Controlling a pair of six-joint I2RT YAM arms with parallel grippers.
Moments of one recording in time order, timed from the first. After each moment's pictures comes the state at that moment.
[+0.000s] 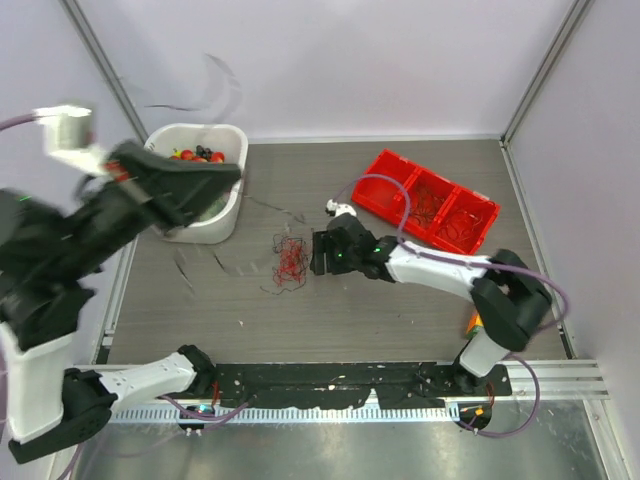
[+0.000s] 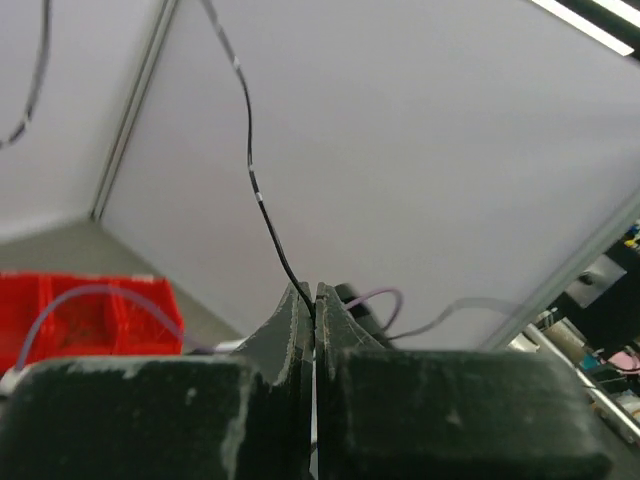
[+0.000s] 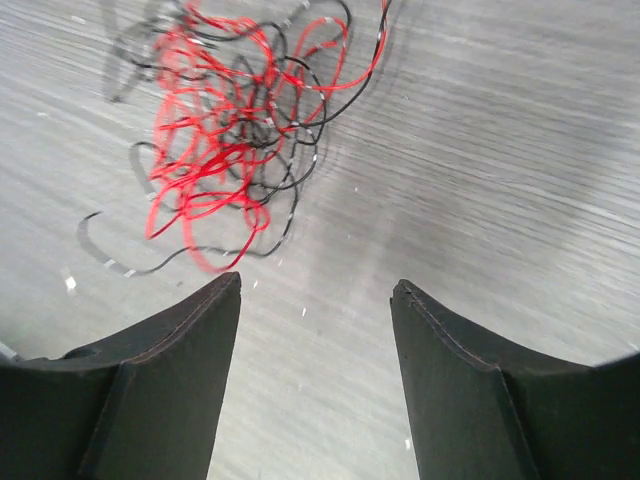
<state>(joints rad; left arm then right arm) -0.74 0.99 1.99 -0.56 0.26 -0.65 0.84 1.69 1.02 -0.13 0.06 0.61</state>
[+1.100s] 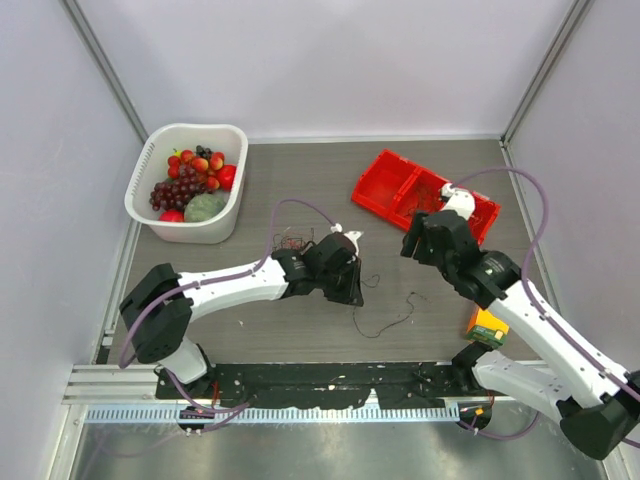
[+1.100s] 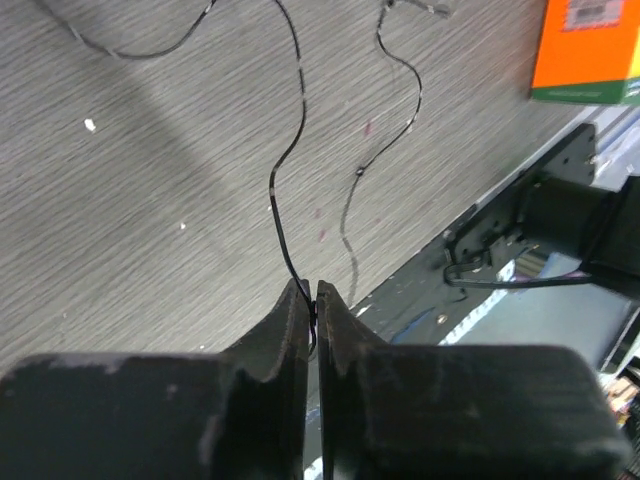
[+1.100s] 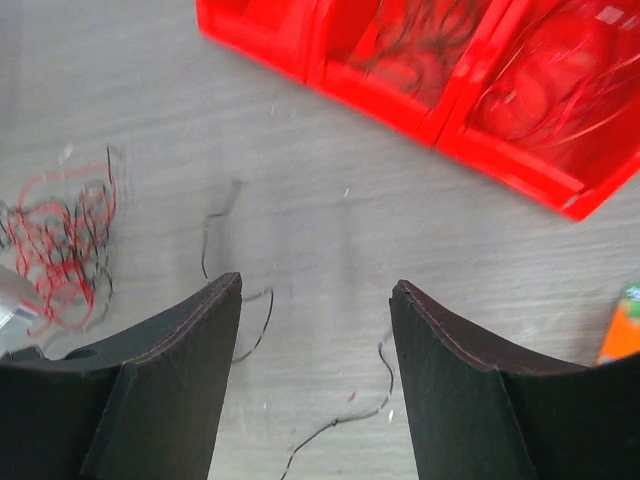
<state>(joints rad) -1.03 1.59 1.10 -0.34 0.14 -0.76 0.59 0.89 0.94 -0.66 0.48 0.57</state>
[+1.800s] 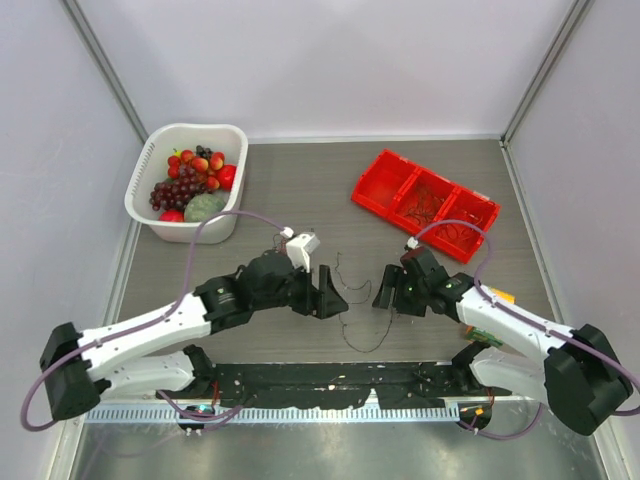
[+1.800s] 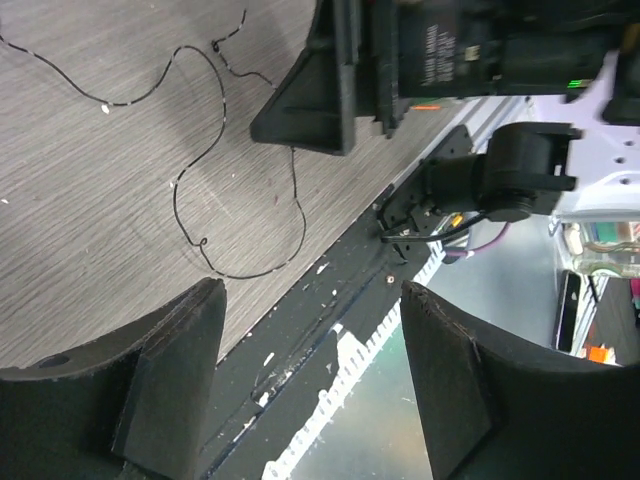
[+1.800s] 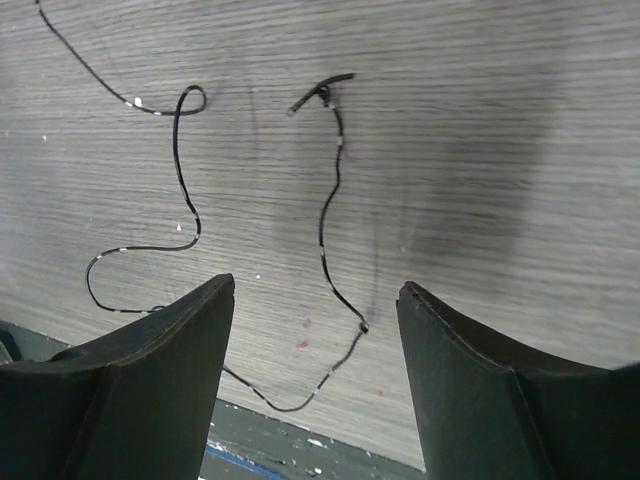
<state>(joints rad) -1.03 1.09 0.76 -0.21 0.11 -0.75 0.58 1.07 0.52 -0.47 -0.06 0.77</state>
